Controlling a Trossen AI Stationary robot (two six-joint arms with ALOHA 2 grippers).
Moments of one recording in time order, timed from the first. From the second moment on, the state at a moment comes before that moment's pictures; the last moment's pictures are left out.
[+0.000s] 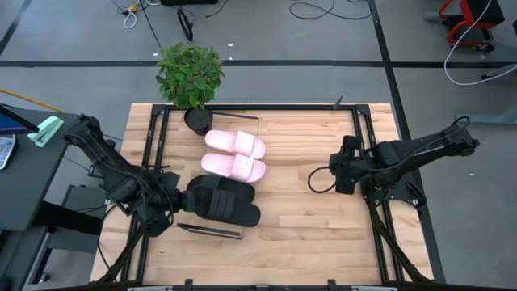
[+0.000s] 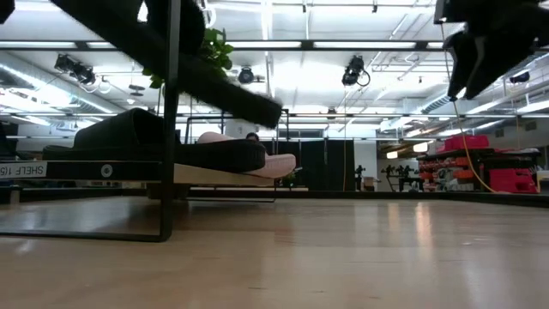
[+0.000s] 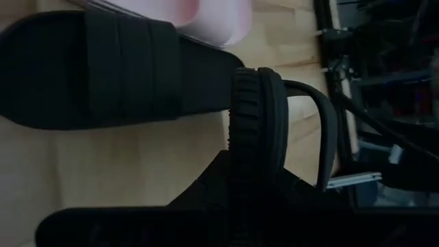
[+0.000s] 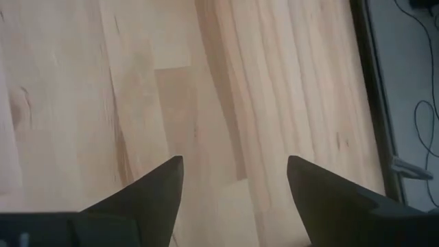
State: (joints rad) left arm -0.82 1.12 1.00 -0.92 -0.75 -2.09; right arm 0.25 1.01 0.93 -1.19 0.46 0.35
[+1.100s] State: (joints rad) left arm -0.87 1.22 1.00 -1.10 -0.64 -2.19; right arm 0.25 0.99 0.93 -1.05 0.46 0.37
